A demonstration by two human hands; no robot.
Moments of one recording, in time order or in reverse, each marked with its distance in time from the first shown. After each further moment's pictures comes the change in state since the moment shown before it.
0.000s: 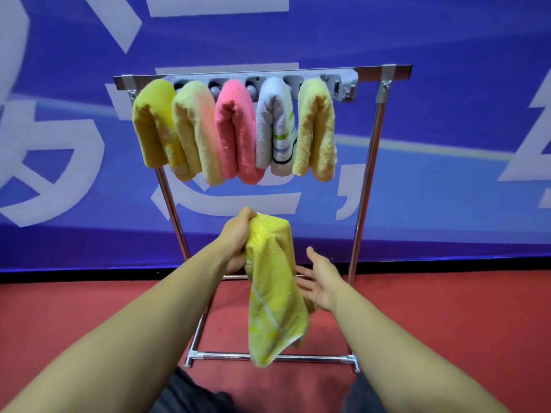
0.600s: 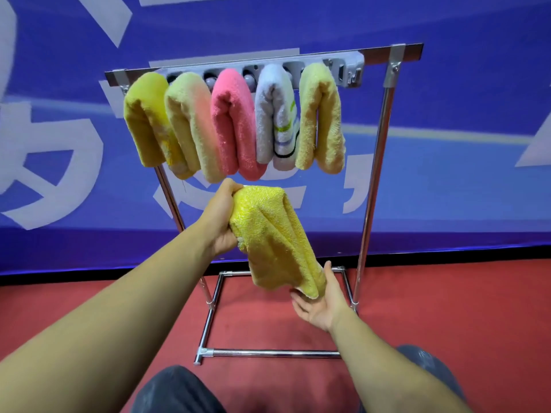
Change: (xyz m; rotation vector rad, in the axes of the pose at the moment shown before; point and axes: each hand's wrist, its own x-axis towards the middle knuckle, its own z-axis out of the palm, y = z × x) left_hand 0.003 0.044 -0.012 -0.174 -0.219 0.016; right_hand 0.033 0.055 -0.019 0.389 0.018 0.188
